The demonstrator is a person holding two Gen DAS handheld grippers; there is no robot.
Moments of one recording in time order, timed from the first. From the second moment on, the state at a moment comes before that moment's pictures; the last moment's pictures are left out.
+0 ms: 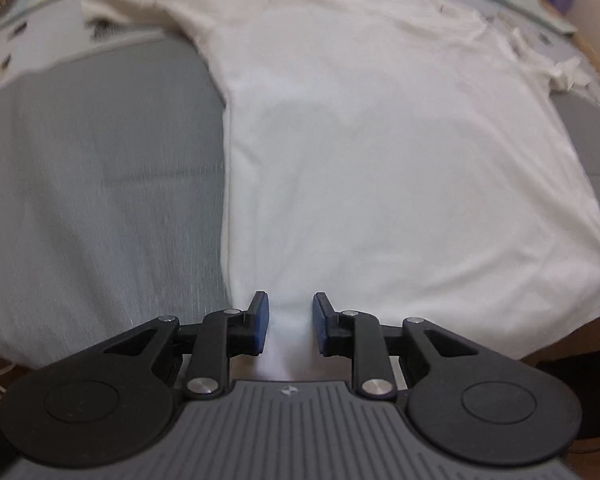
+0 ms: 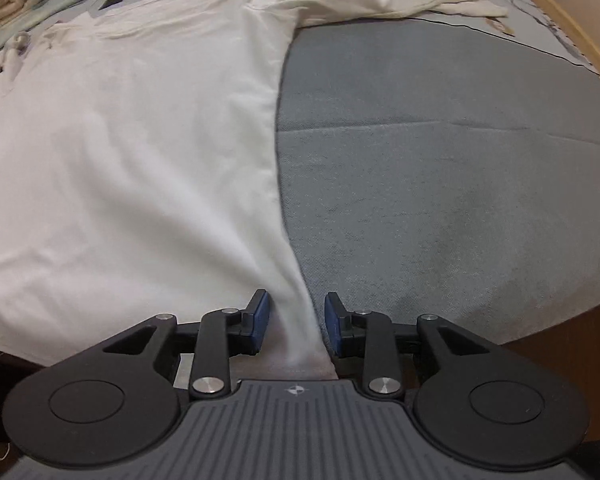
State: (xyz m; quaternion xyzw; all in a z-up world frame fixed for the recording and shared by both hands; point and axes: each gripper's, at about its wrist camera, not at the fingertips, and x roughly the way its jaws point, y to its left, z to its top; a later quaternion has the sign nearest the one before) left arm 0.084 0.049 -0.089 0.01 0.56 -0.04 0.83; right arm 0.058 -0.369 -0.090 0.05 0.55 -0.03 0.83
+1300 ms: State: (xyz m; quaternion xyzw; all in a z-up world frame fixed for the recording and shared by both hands) left arm 0.092 0.017 -0.007 0.01 0.36 0.01 0.93; right arm 0.061 -0.301 0.023 0.04 0.30 0.02 0.95
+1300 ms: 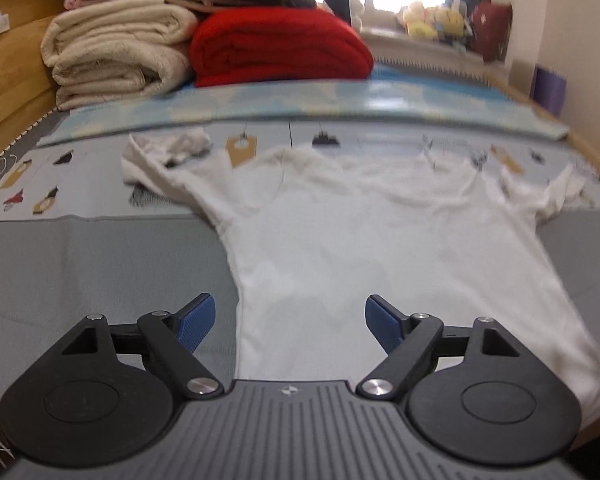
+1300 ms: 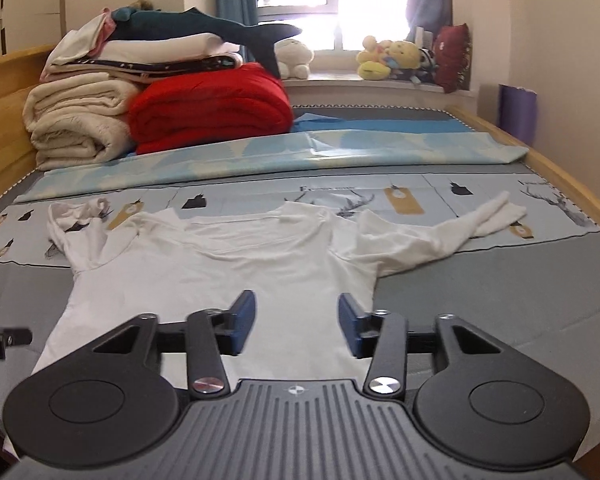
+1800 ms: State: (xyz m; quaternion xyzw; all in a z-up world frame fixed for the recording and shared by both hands) left arm 0.160 0.010 0.099 -0.03 0.33 -0.02 0.94; right arm 0.065 -0.282 0.075 0.03 0.24 0.03 0.97
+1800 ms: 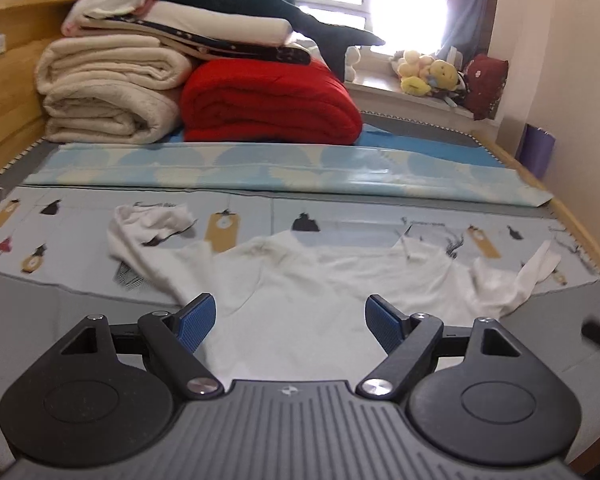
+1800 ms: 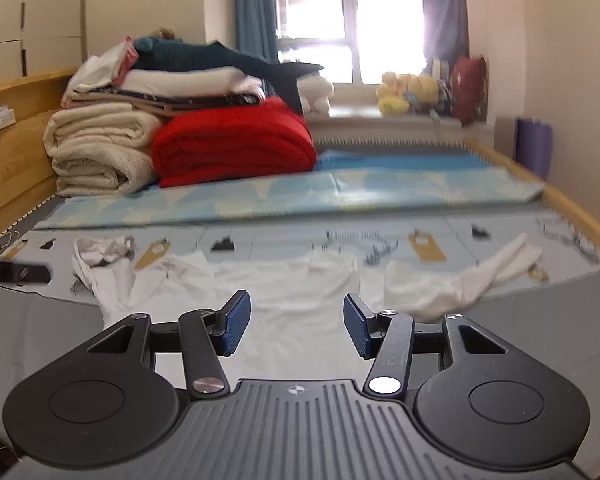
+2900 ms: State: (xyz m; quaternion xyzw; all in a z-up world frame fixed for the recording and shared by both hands) left arm 0.382 0.187 0.007 -0.08 0.36 0.19 0.91; right arm 0.296 -0.244 0.081 0.03 0.23 0.07 0.97
